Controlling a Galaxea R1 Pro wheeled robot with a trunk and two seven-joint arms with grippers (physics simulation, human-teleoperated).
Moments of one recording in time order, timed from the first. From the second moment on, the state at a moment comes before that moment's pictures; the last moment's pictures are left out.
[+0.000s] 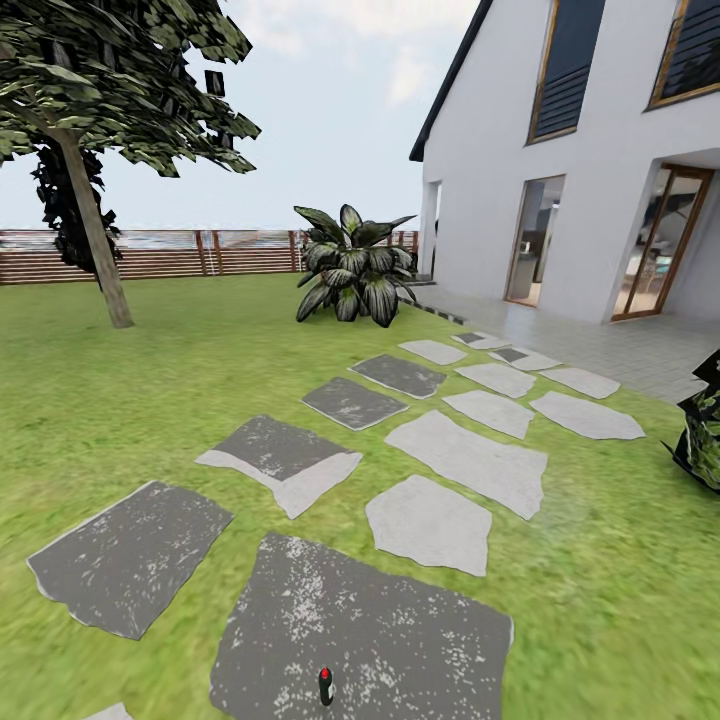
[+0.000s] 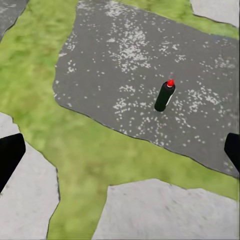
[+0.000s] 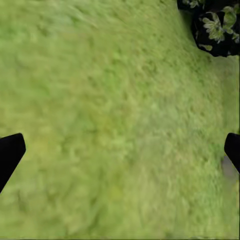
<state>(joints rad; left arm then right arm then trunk) 0.04 -0.03 0.05 -0.54 0.00 -0.41 0.00 -0.10 -0.38 0.00 -0.25 0.00 -0.31 -0.36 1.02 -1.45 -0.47</state>
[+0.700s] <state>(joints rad) -0.13 -0.15 0.04 -0.85 -0.03 -0.41 0.00 -0.10 -0.83 -0.03 -0.08 -0.01 -0.31 -0.78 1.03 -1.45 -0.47</state>
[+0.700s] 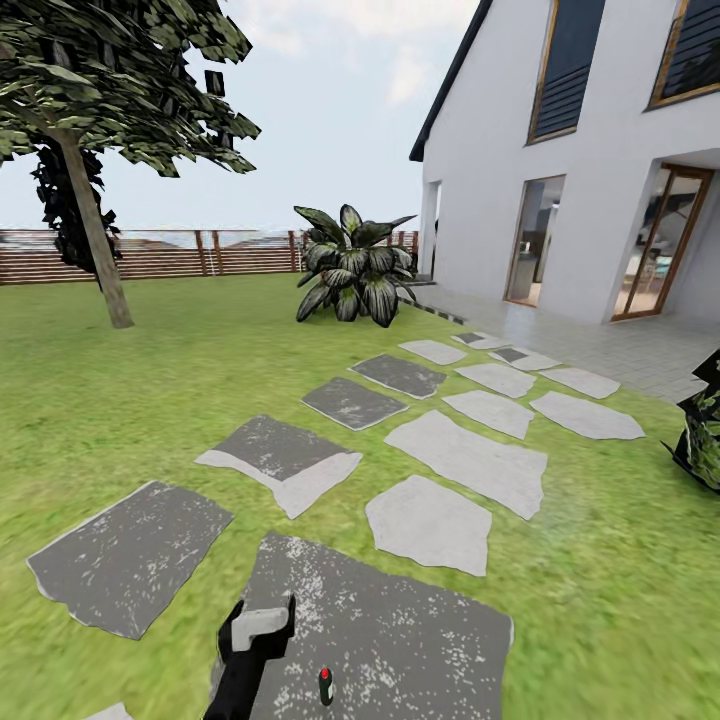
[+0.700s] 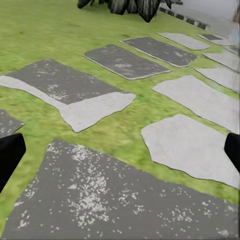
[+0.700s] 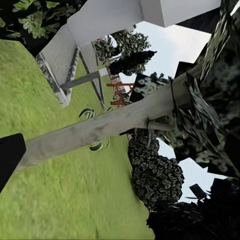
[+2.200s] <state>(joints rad) -0.47 -0.16 0.04 -0.46 -0.07 -0.41 0.01 -0.10 -0.81 -0.02 0.00 0.00 -0.36 -0.79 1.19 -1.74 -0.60</state>
